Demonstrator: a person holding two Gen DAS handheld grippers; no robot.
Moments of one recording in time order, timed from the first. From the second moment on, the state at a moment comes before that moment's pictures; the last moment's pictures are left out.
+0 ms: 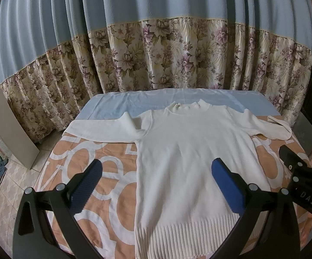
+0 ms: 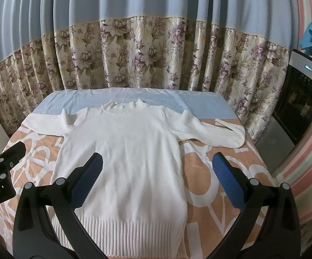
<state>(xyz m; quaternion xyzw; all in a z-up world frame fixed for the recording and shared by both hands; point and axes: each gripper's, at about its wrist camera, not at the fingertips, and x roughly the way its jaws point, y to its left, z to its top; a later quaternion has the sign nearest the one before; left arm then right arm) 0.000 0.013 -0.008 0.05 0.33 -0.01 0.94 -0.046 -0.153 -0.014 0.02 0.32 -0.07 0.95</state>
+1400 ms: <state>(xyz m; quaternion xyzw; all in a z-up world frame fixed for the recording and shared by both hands) 0.191 -0.048 -0.092 0.06 0.39 -0.08 0.92 0.115 -0.289 -0.092 -0.08 0.31 -0.07 0.95</state>
